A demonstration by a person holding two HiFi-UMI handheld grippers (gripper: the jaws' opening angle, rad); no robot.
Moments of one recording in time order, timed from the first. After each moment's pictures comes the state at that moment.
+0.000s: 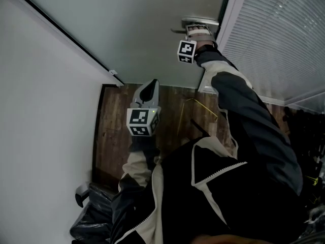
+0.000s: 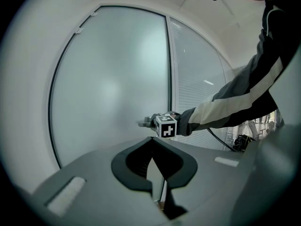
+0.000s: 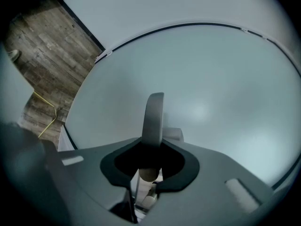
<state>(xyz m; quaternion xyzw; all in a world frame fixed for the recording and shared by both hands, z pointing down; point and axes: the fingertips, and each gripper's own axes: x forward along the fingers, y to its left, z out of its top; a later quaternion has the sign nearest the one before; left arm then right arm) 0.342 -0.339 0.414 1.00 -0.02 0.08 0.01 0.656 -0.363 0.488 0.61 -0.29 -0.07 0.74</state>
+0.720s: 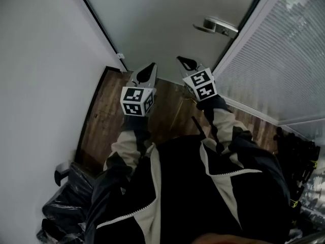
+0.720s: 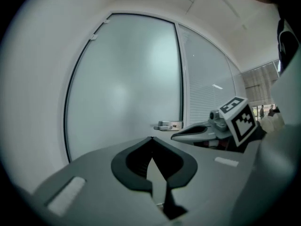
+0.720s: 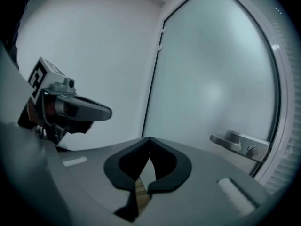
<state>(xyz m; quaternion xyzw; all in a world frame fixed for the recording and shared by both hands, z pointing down) 0.303 -0.384 0.408 1.00 -0.06 0.06 0.03 0.382 -0.344 0.435 0.75 -0.63 0.06 0.16</state>
